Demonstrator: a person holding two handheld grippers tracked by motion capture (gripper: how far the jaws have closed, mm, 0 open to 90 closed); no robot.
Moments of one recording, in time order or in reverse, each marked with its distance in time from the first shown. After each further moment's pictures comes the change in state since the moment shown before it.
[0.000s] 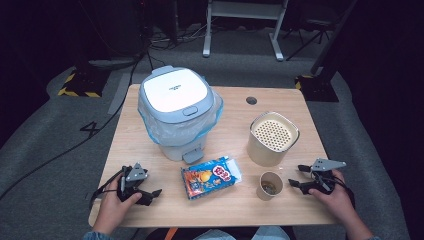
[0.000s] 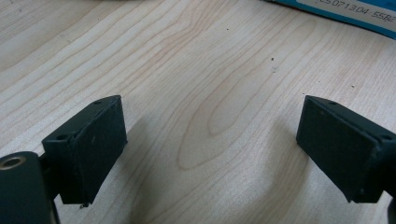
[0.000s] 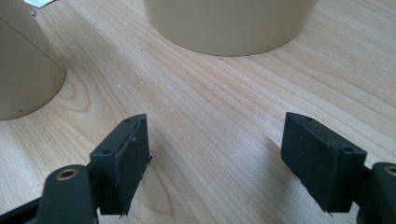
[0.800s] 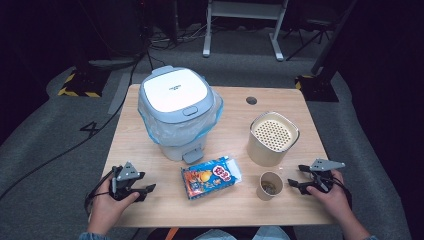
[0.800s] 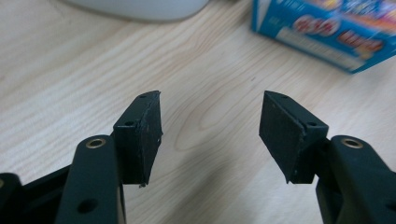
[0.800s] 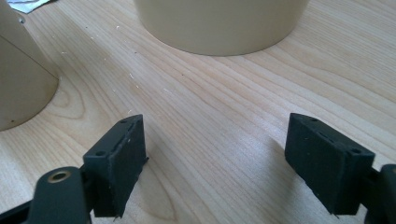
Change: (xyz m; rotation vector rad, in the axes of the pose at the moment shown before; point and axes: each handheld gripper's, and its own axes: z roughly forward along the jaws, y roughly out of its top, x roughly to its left) left arm -0.012 0.013 -0.041 -0.038 0.038 -0.087; right arm 0.005 0.001 0.001 0.005 -0.038 0.034
